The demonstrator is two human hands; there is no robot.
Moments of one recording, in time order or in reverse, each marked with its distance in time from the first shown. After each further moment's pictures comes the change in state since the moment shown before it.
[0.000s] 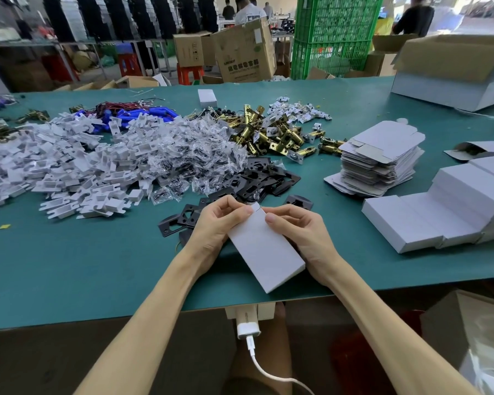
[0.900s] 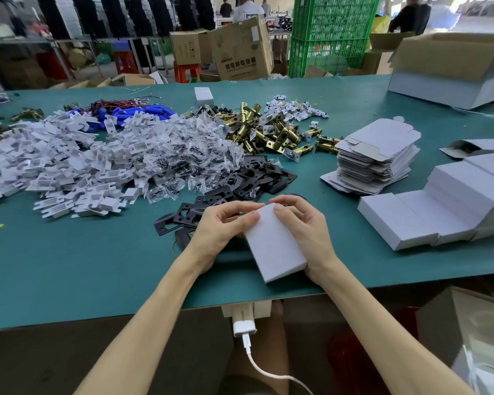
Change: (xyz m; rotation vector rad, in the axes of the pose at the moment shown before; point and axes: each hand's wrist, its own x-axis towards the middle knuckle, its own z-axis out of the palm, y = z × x) left_hand -0.003 -0.006 0.005 0.176 -0.064 0.073; right_hand 0.002 0.010 -0.004 -0.054 0.169 -0.110
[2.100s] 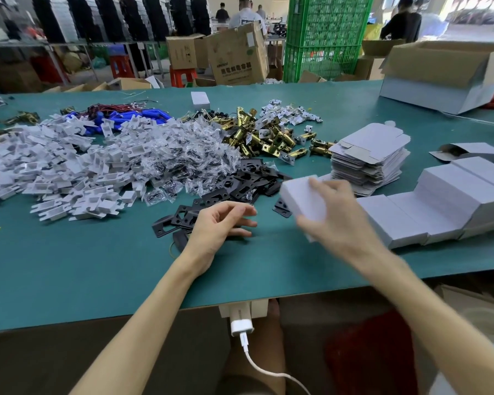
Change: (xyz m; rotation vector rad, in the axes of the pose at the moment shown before) left_hand 0.006 -0.009 0.001 -0.027 0.102 -0.014; right_hand -0.011 -0.065 -0.037 -1.173 0.074 -0.133
